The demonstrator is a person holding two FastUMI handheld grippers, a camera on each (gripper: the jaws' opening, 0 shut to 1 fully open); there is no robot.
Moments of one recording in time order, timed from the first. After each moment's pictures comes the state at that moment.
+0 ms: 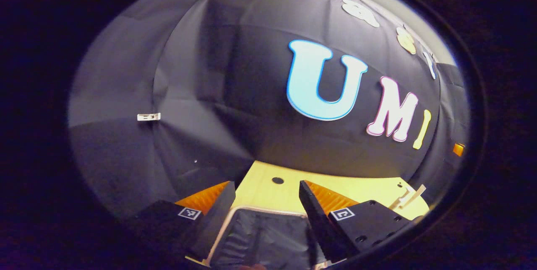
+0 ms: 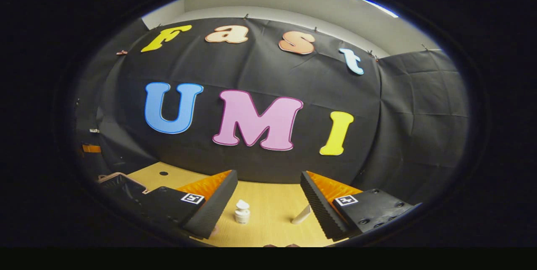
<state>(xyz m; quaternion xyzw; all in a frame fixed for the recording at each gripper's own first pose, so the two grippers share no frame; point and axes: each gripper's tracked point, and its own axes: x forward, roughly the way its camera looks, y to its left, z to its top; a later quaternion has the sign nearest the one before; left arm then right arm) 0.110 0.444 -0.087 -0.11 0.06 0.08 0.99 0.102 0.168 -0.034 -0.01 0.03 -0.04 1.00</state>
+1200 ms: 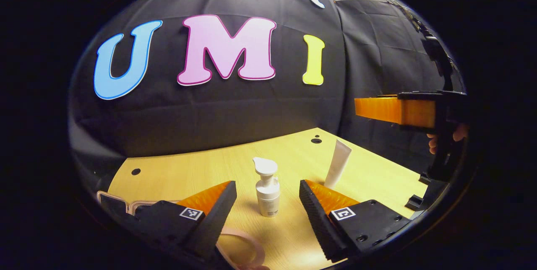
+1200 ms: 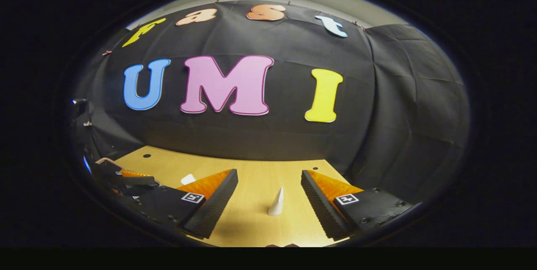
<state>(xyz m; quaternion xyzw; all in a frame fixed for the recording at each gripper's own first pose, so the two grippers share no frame) 0.198 -0.039 -0.237 0.07 0.17 -0.15 0.97 0.157 0.052 -0.188 0.03 0.13 -0.02 0.99</state>
